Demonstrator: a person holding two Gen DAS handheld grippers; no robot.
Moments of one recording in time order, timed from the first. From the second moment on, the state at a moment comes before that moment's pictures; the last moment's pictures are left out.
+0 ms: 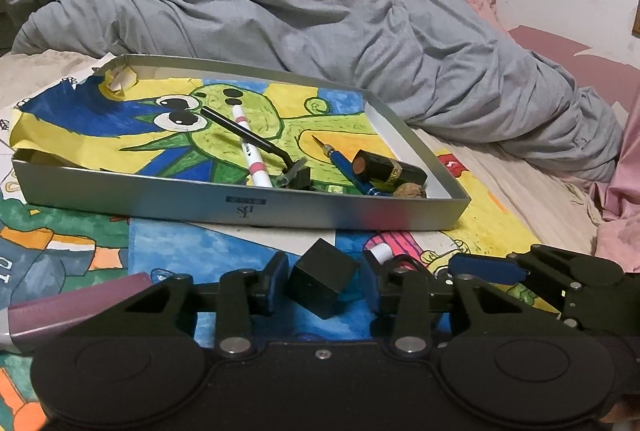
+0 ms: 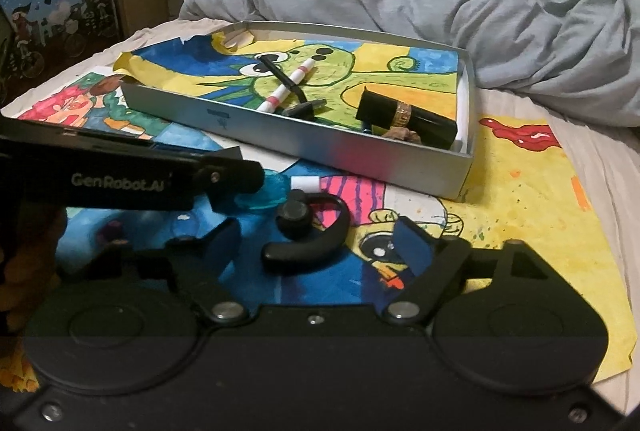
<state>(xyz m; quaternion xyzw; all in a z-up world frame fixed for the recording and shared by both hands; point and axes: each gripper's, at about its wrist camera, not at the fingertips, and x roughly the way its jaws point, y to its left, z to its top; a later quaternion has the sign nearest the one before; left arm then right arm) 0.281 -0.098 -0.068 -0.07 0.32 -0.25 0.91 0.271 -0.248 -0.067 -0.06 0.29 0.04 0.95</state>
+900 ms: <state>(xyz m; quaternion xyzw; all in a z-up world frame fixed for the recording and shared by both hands) 0.245 -0.093 -0.010 -0.03 0.27 -0.21 0.94 0.229 -0.255 -0.017 -0.06 0.20 0.03 0.98</state>
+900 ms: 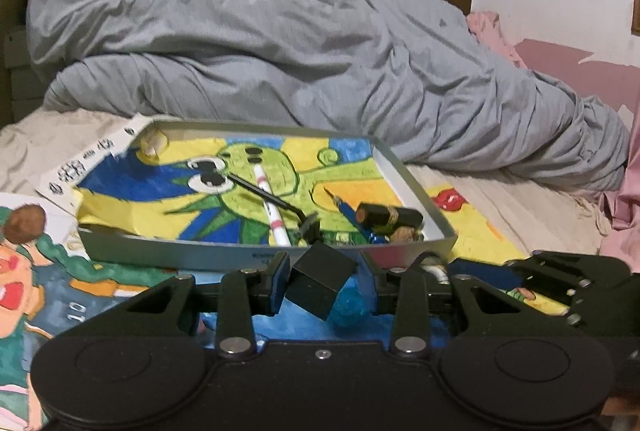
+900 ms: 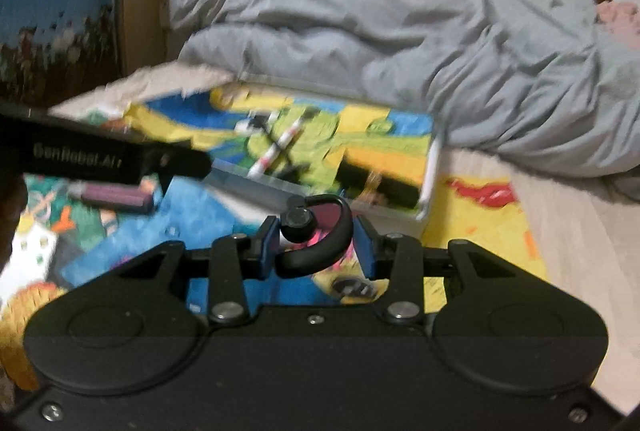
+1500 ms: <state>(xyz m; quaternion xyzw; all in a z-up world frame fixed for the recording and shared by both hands) 0.294 -0.109 0.007 -0.05 0.20 -0.17 0.96 0.274 -0.280 -0.004 -0.02 0.11 -0.01 0.99</state>
